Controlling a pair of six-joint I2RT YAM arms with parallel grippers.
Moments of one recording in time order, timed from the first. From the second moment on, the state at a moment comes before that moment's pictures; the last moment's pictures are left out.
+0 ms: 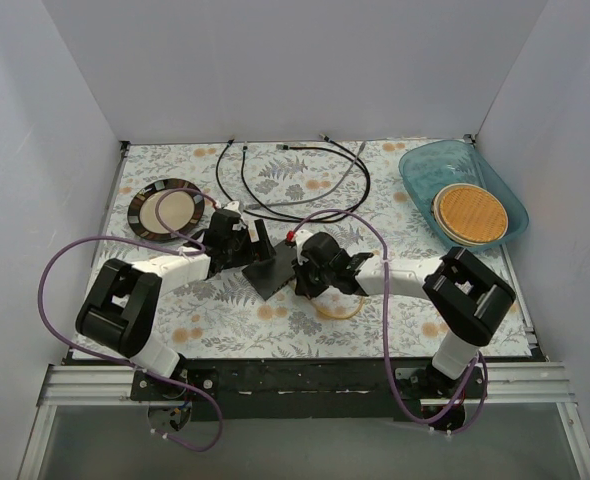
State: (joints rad) left arm -0.43 1.55 0.74 0.03 0.09 -0.60; right arm 0.91 1.67 0.85 -0.01 -0.12 0.26
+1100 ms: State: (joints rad) left arm -0.42 1.43 0.59 0.09 0.25 -0.71; right arm 1.08 1.63 0.85 -0.06 0.12 0.20
